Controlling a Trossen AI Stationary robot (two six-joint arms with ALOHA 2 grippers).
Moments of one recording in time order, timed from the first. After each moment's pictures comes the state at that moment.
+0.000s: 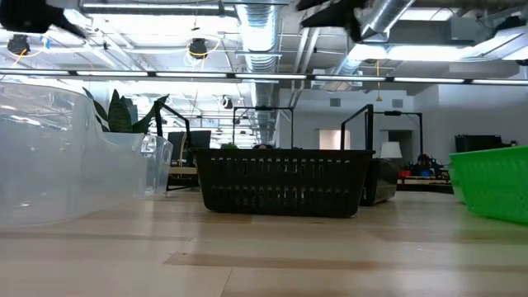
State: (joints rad) left arm -0.54 0.72 0.97 -1.15 -0.54 -1.58; right arm -0.08 1.28 1.13 -0.20 0.16 0.43
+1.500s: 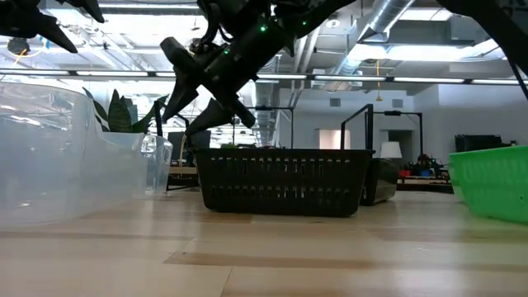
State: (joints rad) left arm -0.54 0.77 0.96 -1.22 -0.53 -1.71; right arm -0.03 2.22 1.78 -0.24 0.14 0.61
